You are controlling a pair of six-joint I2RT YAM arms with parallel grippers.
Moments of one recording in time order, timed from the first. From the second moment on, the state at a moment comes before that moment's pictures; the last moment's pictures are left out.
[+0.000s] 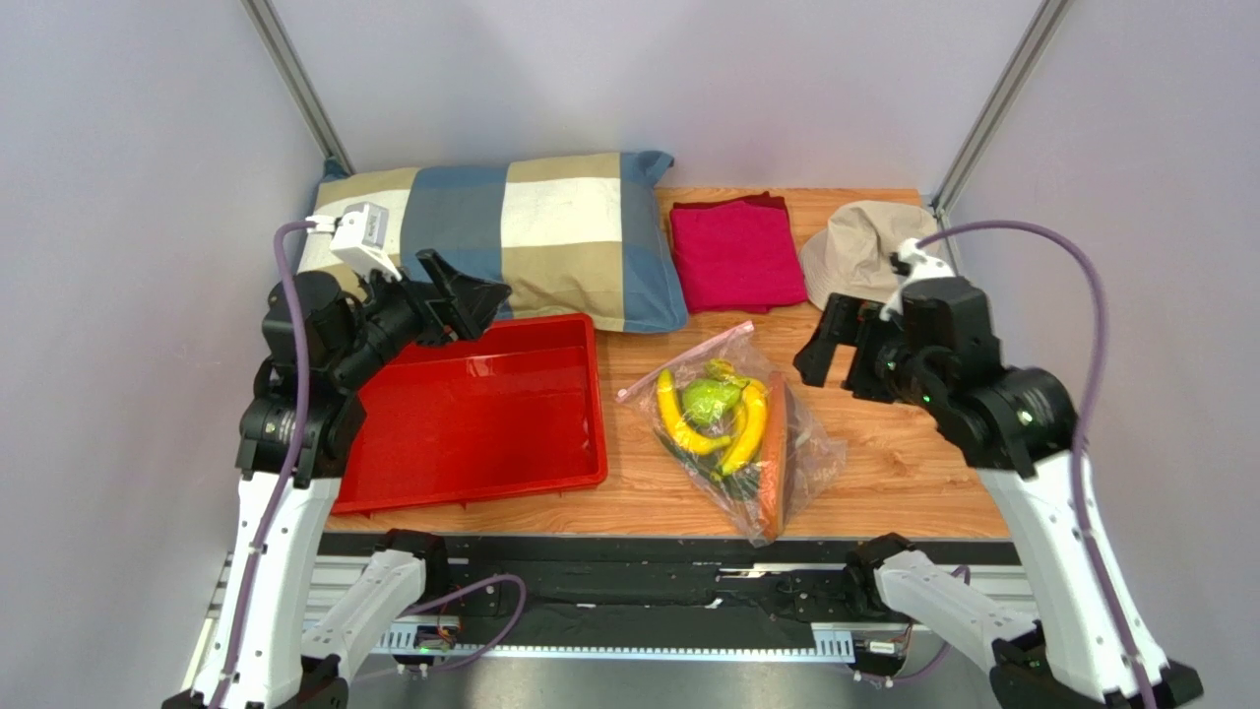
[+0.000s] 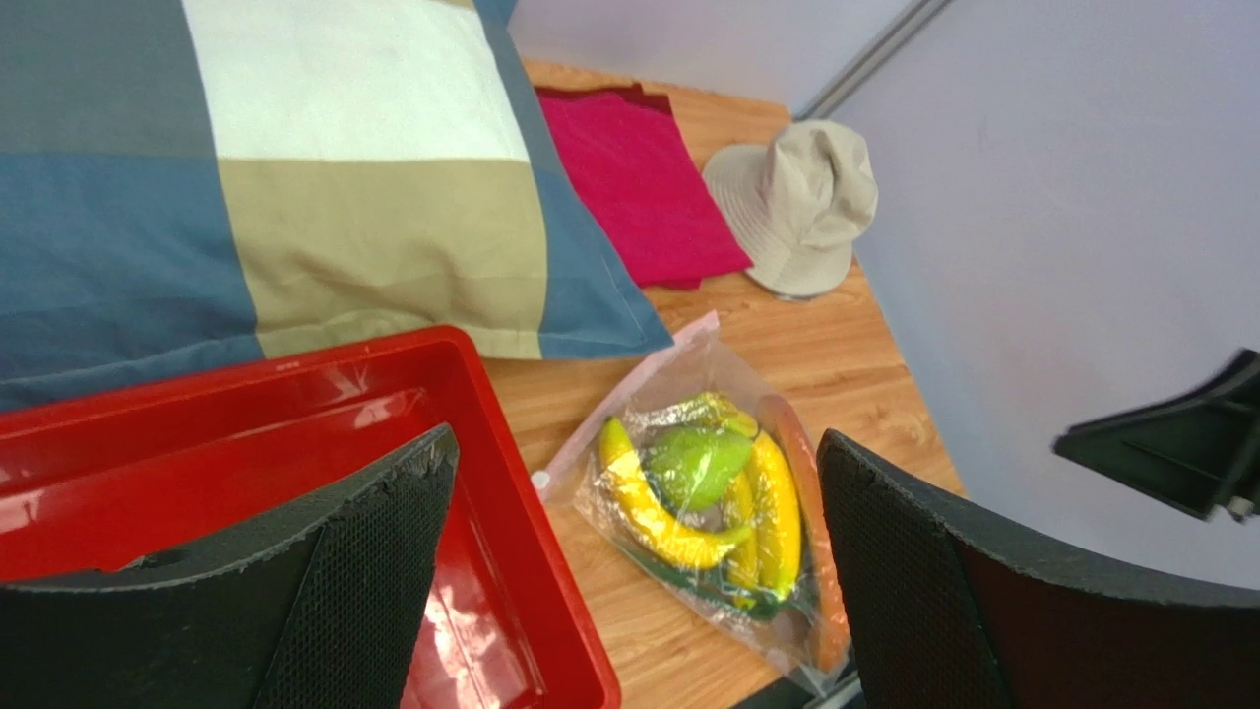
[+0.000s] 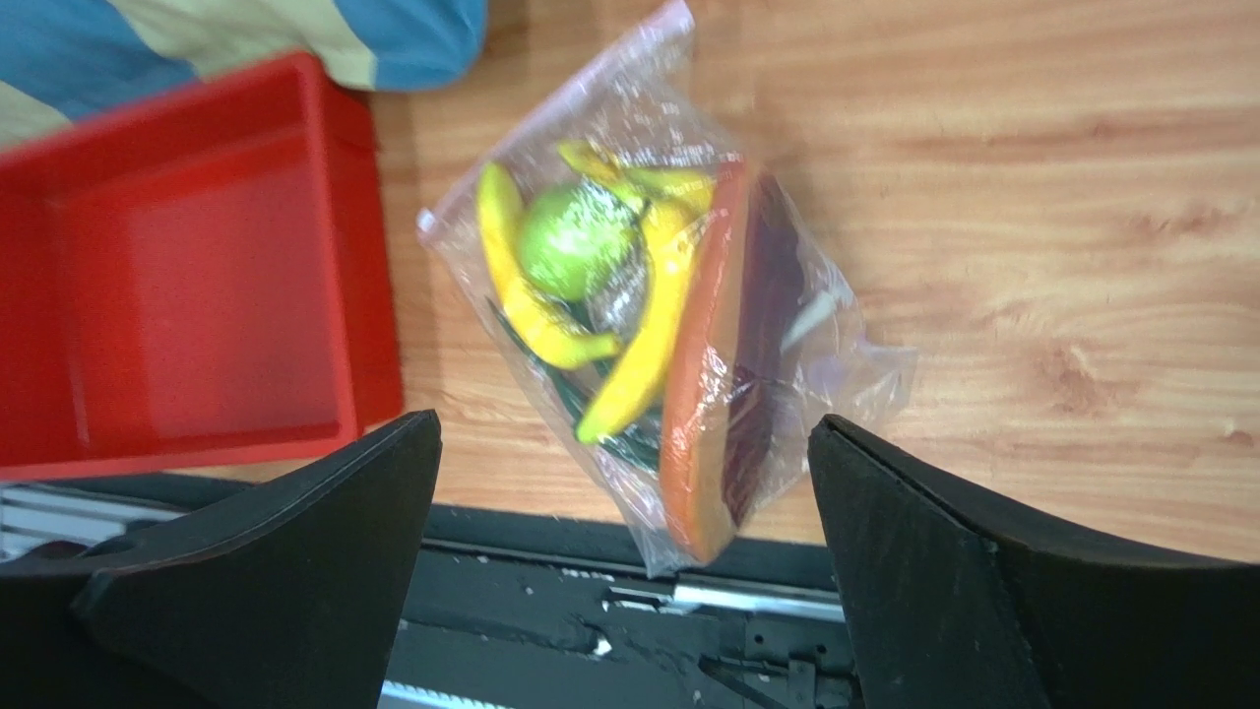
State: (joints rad) left arm -0.15 0.81 1.21 -0.56 0.35 -0.48; right arm 0.39 0.91 1.41 -1.16 0.08 0.49
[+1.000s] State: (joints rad) left arm -0.15 0.69 1.01 -0.97 0.55 -0.52; right arm 0.94 1.72 1.26 -0.68 0.27 0.25
